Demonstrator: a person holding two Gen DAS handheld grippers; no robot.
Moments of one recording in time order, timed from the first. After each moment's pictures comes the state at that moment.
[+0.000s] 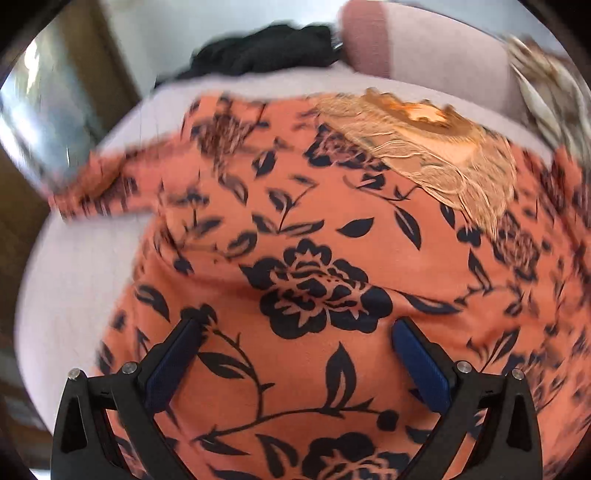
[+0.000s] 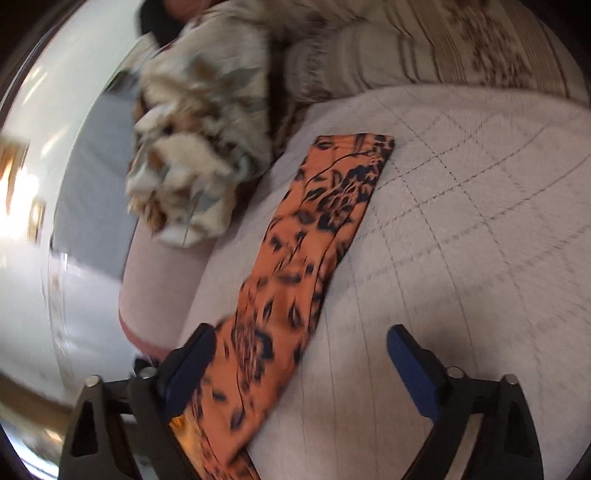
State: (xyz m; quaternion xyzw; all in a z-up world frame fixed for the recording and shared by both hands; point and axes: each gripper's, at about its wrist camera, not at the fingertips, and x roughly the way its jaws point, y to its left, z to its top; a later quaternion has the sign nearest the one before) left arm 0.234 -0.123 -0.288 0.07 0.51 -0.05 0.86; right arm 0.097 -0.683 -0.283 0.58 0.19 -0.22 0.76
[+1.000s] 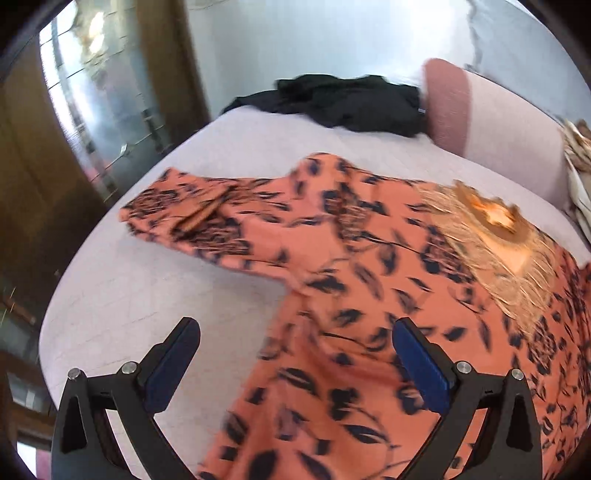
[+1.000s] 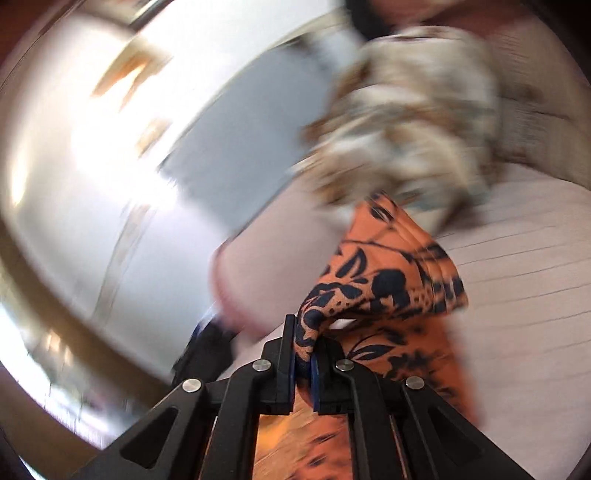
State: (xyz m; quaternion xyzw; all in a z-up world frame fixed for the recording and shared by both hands) left arm 0.267 -0.038 -0.234 0.03 0.44 0.04 0.90; right arm 0.209 -0.516 -0.124 0.39 0.14 -0.07 0.91
